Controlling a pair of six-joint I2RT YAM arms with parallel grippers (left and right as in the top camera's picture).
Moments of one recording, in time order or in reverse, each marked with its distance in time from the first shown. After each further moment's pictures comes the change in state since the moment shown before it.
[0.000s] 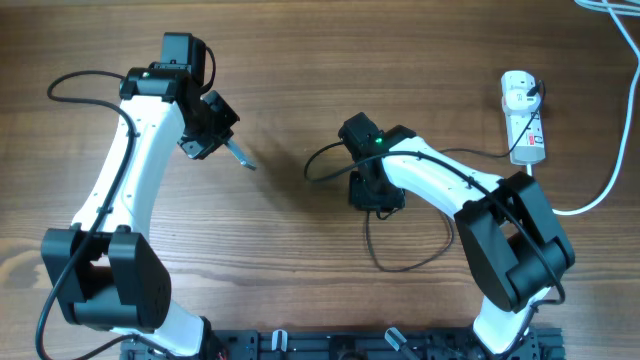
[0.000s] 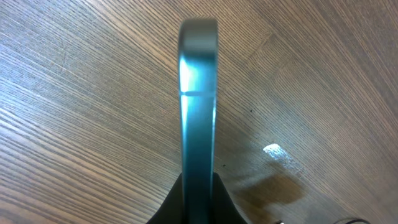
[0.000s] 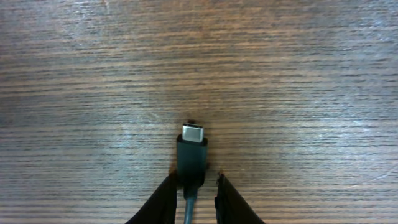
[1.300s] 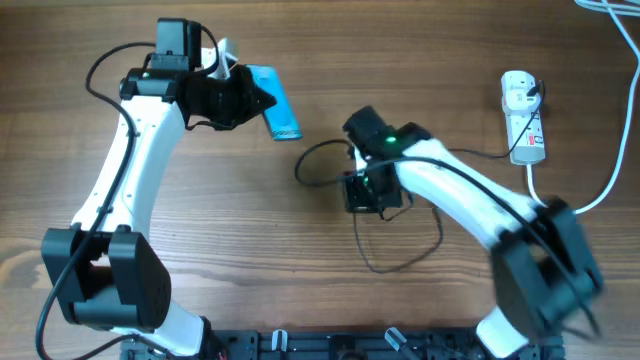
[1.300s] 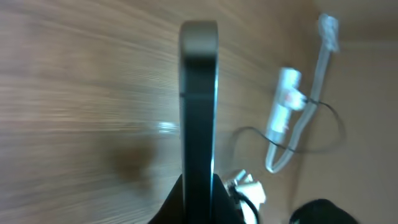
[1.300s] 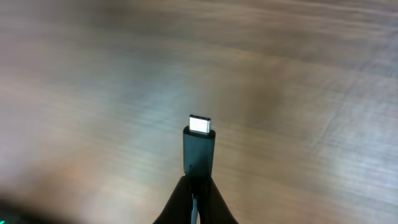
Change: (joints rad) left arm 0.001 0.000 -0.003 0.290 0.578 0.249; right arm 0.000 -0.167 0.008 -0.052 -0.248 -0.168
